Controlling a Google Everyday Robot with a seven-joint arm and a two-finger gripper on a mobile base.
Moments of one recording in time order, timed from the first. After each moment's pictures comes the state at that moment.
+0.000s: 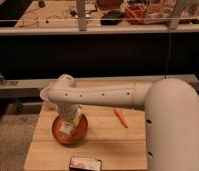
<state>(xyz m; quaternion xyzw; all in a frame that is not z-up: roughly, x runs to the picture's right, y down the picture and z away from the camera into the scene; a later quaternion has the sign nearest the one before) -0.145 0.166 0.766 -0.28 -0.21 -0.49 0.80</state>
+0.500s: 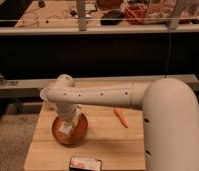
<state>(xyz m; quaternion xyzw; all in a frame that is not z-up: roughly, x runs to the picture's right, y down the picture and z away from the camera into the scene) -0.149 0.167 0.768 -0.28 -0.21 -0.50 0.79</state>
